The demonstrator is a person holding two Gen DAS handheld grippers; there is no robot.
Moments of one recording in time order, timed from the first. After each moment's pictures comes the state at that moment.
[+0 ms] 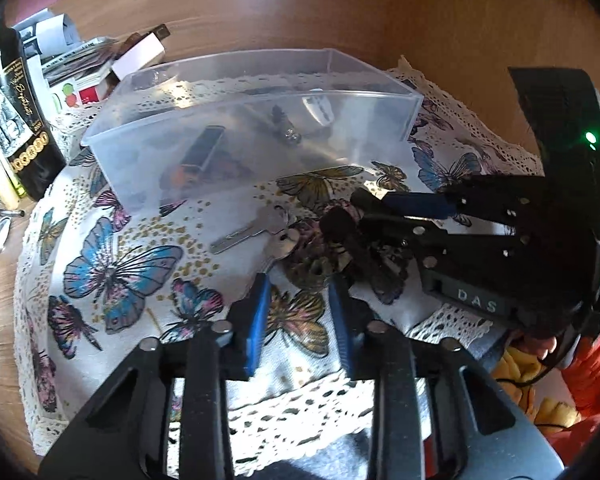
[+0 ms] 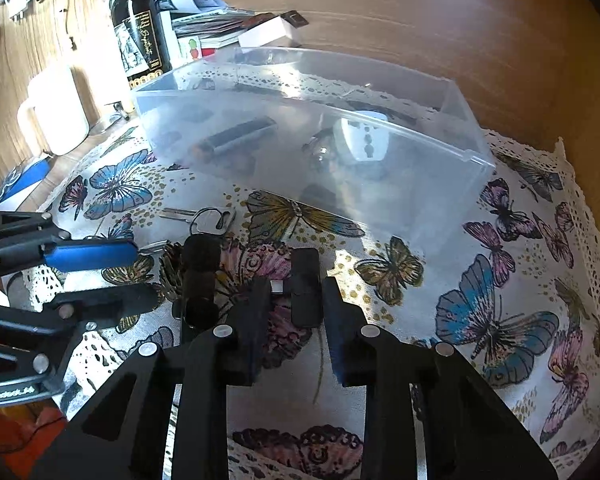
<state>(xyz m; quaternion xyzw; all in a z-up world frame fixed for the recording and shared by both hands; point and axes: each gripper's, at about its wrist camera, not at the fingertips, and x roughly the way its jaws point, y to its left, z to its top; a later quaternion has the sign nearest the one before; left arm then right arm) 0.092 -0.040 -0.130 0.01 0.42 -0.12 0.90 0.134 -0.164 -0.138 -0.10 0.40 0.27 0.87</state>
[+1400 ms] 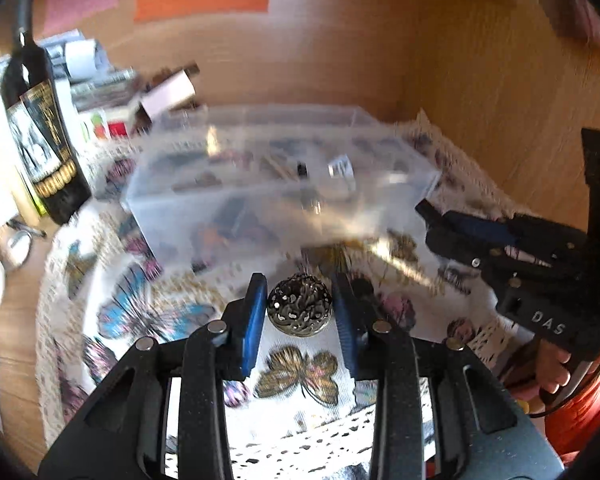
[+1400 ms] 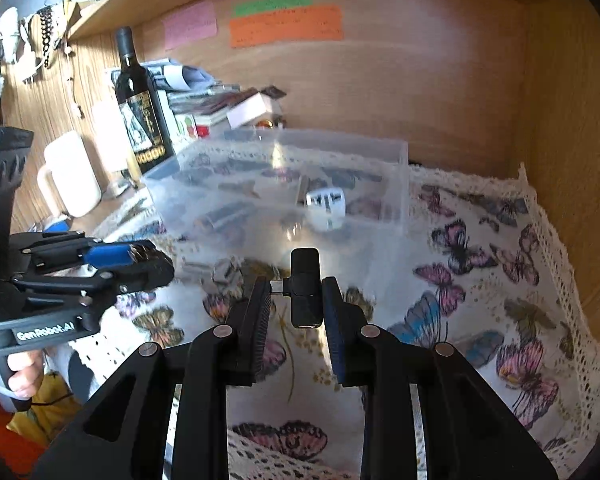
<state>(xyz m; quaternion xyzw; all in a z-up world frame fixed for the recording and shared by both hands) 0.101 -0.015 -0.086 -0.03 0.36 -0.09 0.93 0.123 -0.191 -0.090 -0.05 0.32 0.27 0.91</state>
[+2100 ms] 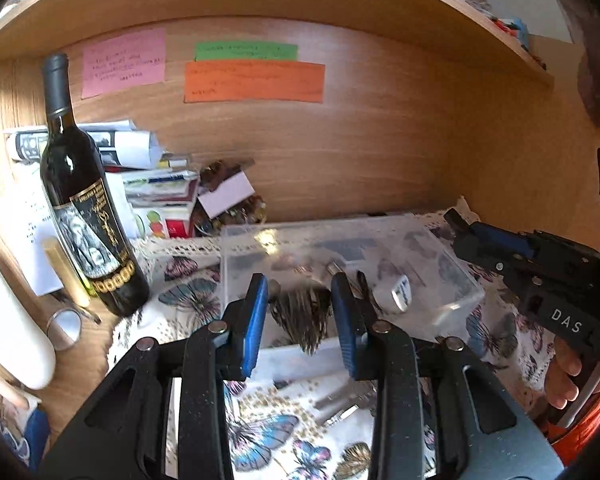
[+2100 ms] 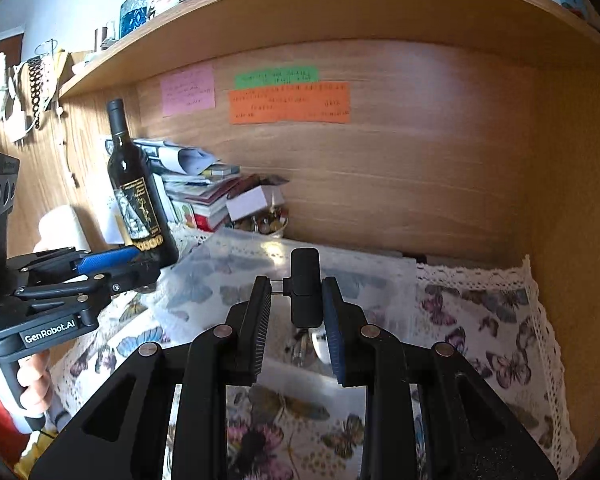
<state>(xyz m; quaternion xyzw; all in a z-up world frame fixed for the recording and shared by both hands) 0.140 0.033 -0.026 -0.03 0.27 -0.03 0.96 0.169 -0.160 -0.030 -0.03 0.24 0.27 0.93</state>
